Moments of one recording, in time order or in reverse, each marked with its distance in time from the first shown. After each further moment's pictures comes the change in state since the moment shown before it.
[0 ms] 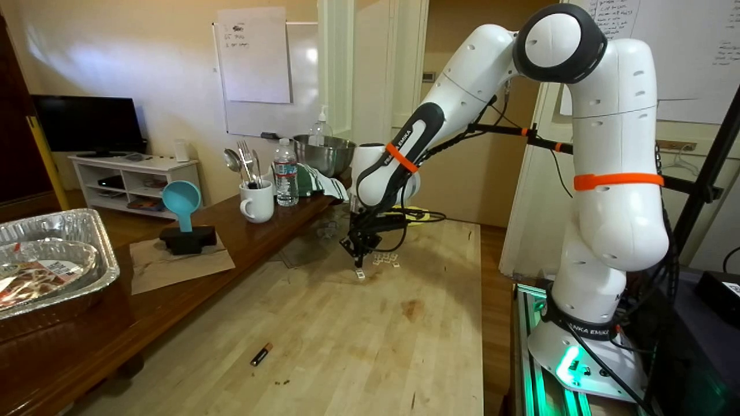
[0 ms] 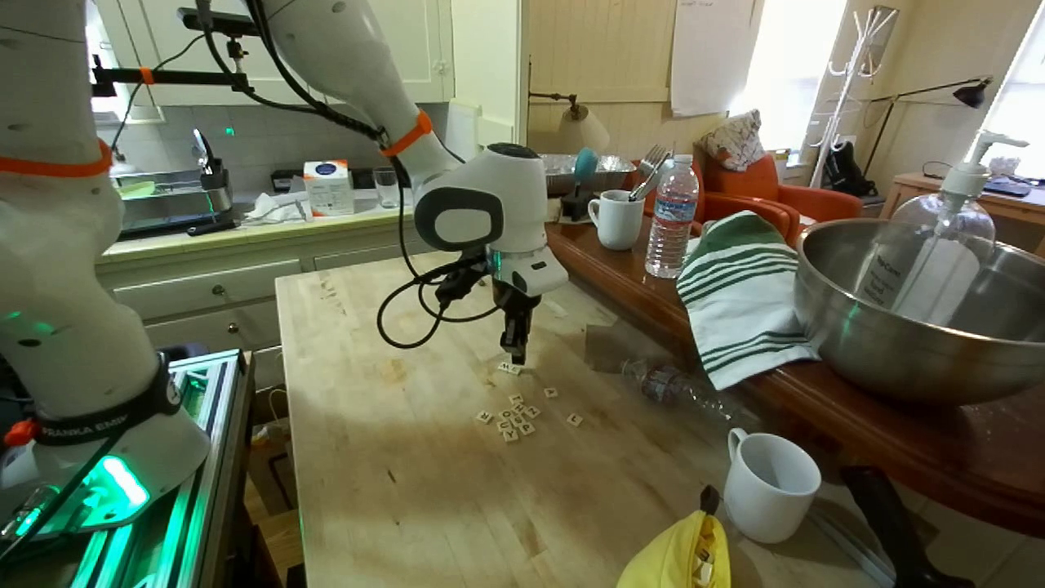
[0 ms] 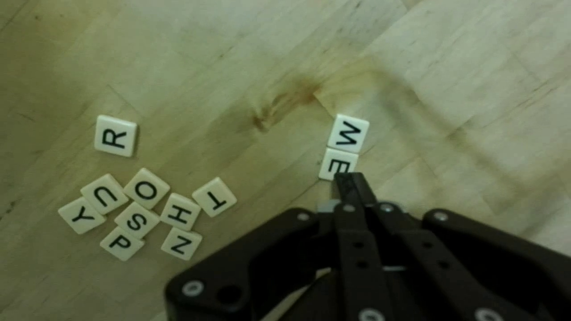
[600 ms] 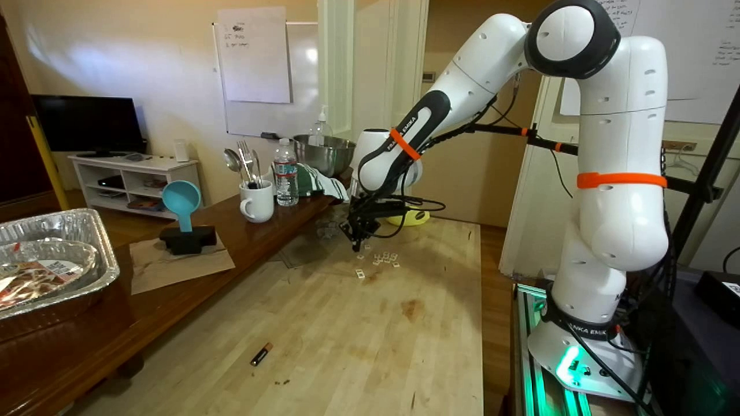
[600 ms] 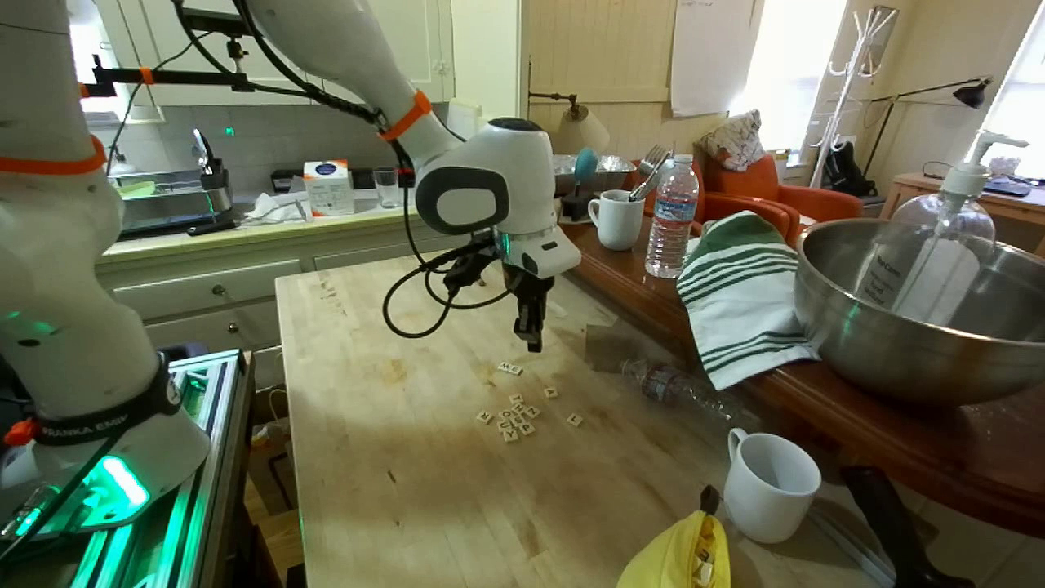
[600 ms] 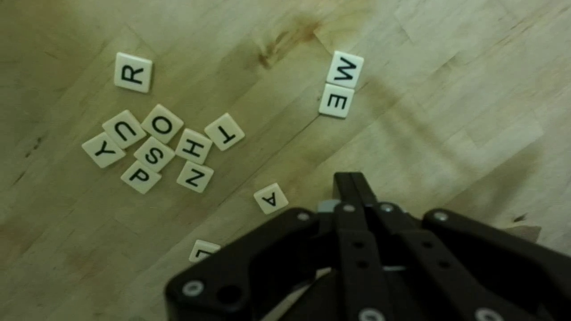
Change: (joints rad) arm -0.006 -0.053 -0.030 0.015 -0.004 -0.004 -0.017
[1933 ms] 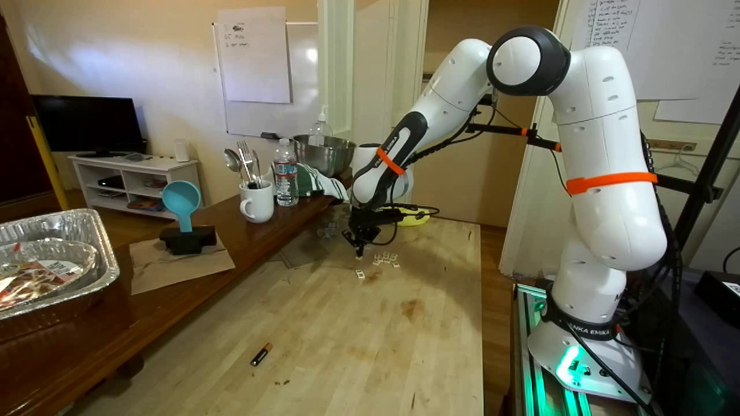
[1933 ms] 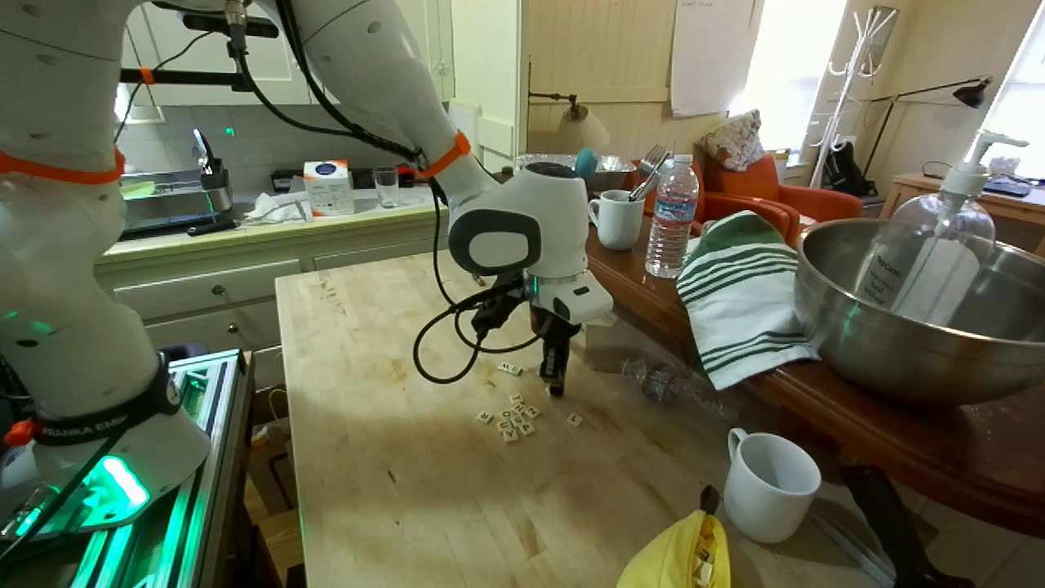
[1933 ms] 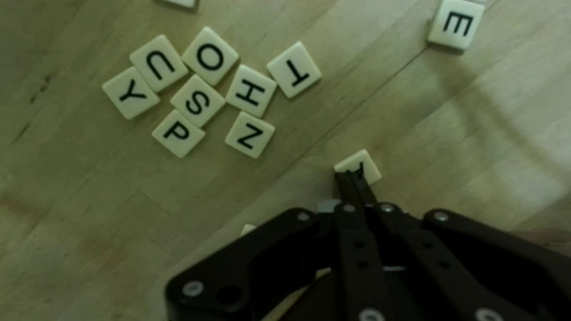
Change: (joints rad) arm -0.018 0.180 -0.063 0.126 -0.005 0.007 -0.064
